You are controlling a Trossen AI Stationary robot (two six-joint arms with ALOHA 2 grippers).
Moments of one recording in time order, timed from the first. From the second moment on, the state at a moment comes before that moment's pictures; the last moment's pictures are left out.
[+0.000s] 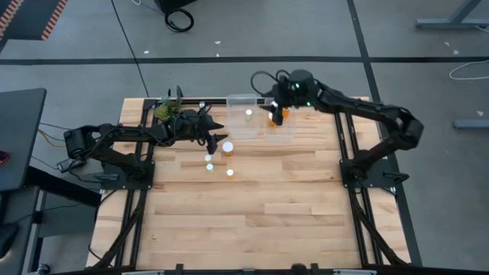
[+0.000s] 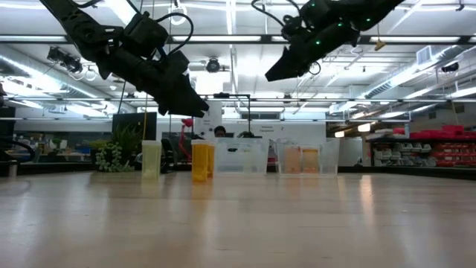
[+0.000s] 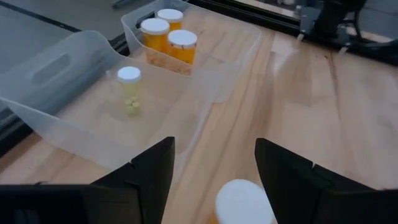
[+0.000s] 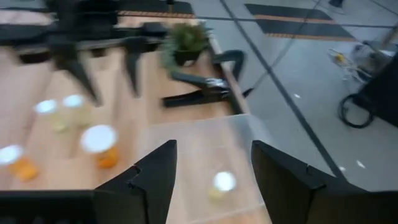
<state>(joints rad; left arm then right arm) 0.43 1.35 0.56 0.35 0.09 -0.09 -0.56 1.42 1.09 -0.14 -0.26 -0.29</state>
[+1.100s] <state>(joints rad) 0.17 1.31 0.57 0.20 0.23 -0.06 -0.09 1.37 0.84 0.17 -0.14 -0.18</state>
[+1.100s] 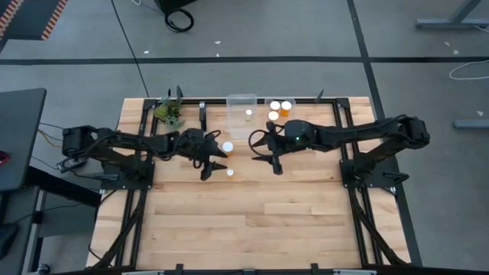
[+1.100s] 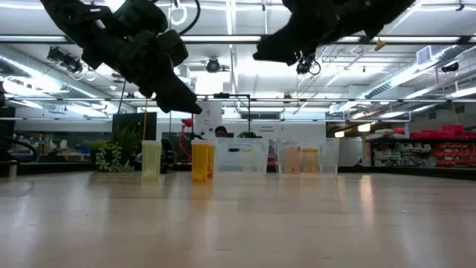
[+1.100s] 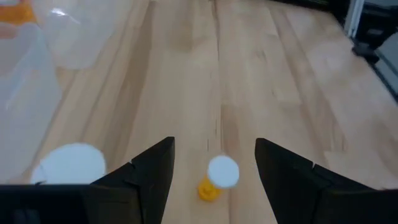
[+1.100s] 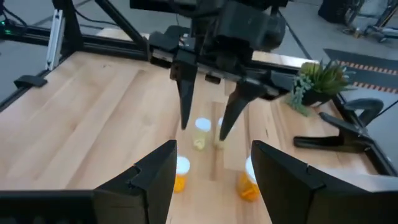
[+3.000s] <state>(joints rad) 0.17 1.21 0.60 -0.08 -0.08 -0.06 -0.19 2.00 1.09 0.31 -0.01 -0.02</state>
